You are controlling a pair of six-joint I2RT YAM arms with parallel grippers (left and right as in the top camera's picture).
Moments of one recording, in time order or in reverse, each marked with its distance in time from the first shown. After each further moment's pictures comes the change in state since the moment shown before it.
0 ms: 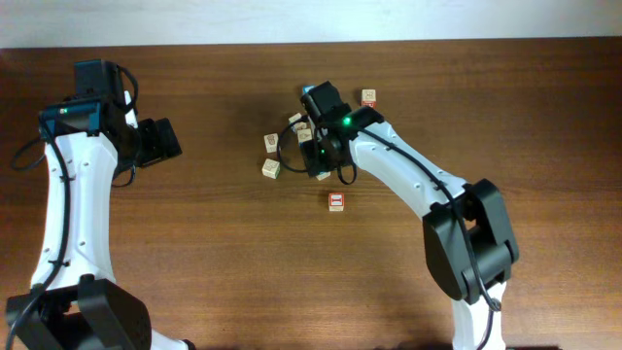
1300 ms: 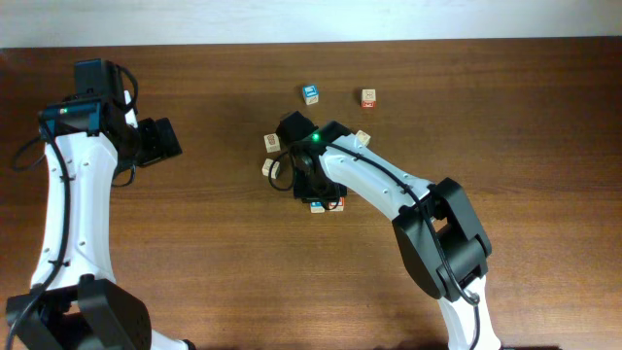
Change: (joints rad) left arm 0.000 0.000 0.000 0.003 0.000 0.000; right arm 0.105 0.082 0.032 -0.227 0.018 0.427
